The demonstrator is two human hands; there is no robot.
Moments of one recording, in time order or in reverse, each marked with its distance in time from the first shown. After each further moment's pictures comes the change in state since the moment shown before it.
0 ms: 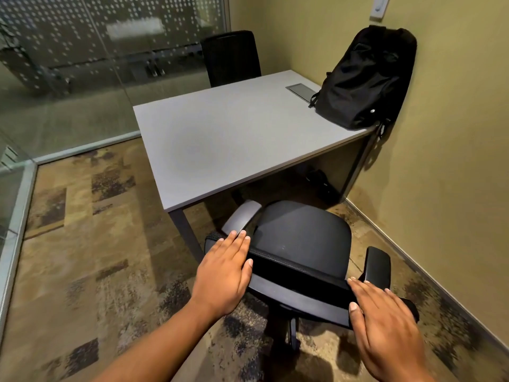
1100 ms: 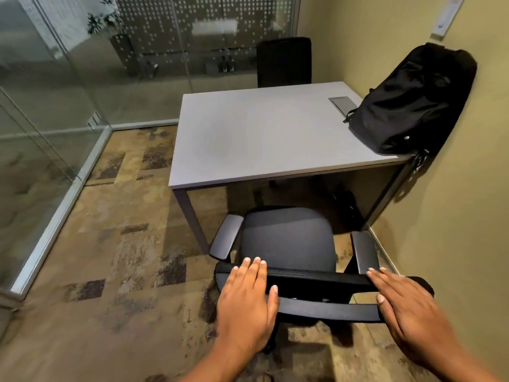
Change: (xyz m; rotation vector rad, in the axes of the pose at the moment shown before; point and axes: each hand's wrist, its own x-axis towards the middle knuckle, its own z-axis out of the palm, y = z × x) left_hand 0.033 0.248 0.056 -0.011 0.060 -0.475; right_hand 0.143 0.242 -0.053 -0.051 -0.031 -0.501
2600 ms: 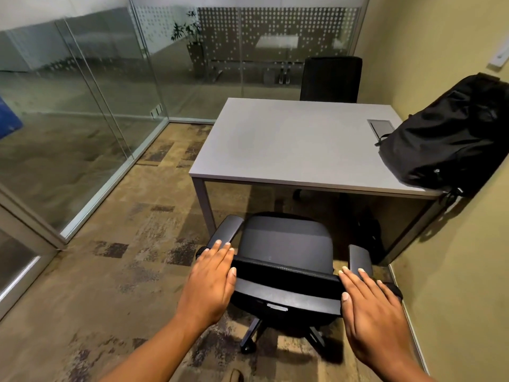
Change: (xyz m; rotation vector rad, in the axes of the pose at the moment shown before) left_hand -0.002 0.045 0.025 -0.041 0.214 -0.141; right_hand 0.031 0.062 -0.008 -0.011 0.001 -0.146
